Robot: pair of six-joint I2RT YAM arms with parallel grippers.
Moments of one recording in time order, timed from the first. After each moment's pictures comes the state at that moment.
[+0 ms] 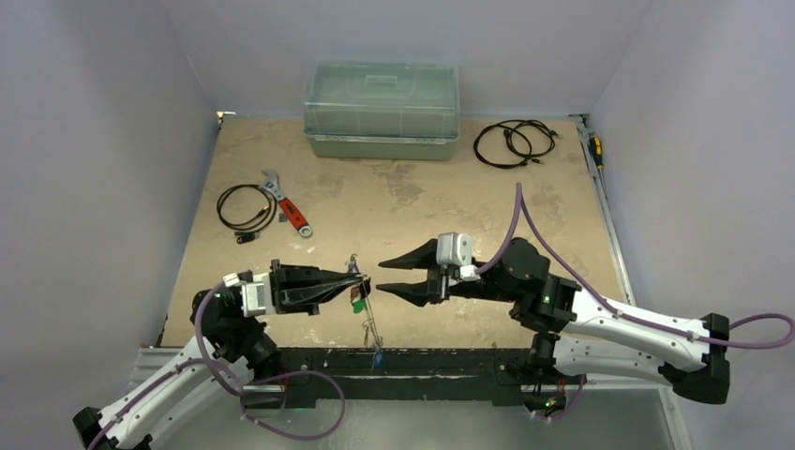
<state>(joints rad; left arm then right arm) -0.76 0.38 0.36 0.70 0.64 -0.16 1.20 0.87 0.82 0.20 -0.26 -0.10</state>
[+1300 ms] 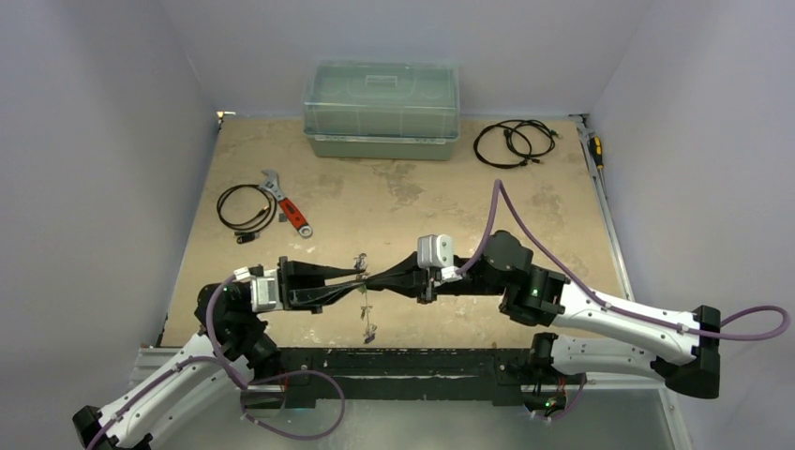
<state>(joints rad) -0.75 0.41 0.36 0.67 0.66 -0.16 1.20 0.96 0.87 0.19 -0.35 -0.14</state>
